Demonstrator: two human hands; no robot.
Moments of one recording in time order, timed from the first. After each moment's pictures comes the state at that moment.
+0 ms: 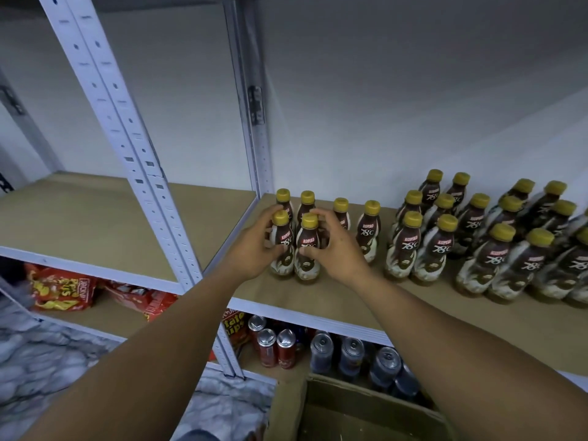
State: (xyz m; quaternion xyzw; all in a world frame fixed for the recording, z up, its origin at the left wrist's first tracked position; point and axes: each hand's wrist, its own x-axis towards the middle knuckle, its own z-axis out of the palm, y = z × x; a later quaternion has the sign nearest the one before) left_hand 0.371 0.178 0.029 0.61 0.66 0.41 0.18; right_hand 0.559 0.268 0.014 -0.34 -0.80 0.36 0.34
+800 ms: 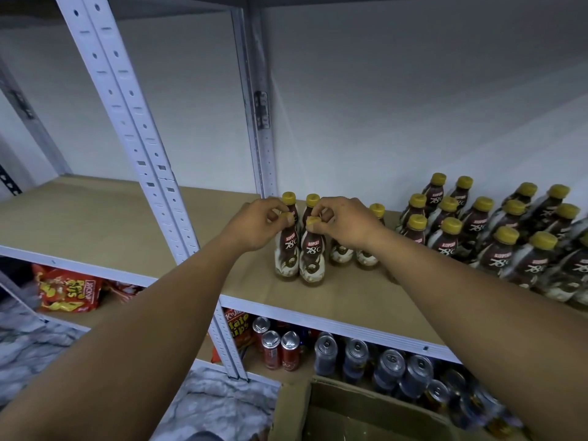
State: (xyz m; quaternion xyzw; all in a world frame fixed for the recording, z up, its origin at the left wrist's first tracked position) left_hand 0.348 0.198 0.074 0.63 0.70 0.33 0.12; right_hand 0.563 0.278 0.101 -0.37 -0.88 0.25 0.18
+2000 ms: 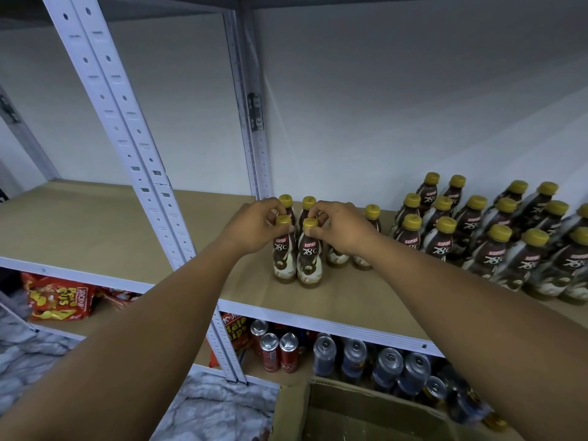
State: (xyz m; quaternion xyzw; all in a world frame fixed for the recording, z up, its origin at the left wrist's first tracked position) left_hand 0.347 0.200 0.076 0.63 0.69 0.33 0.13; right_hand 0.558 0.274 0.092 -0.38 -0.88 0.23 0.20
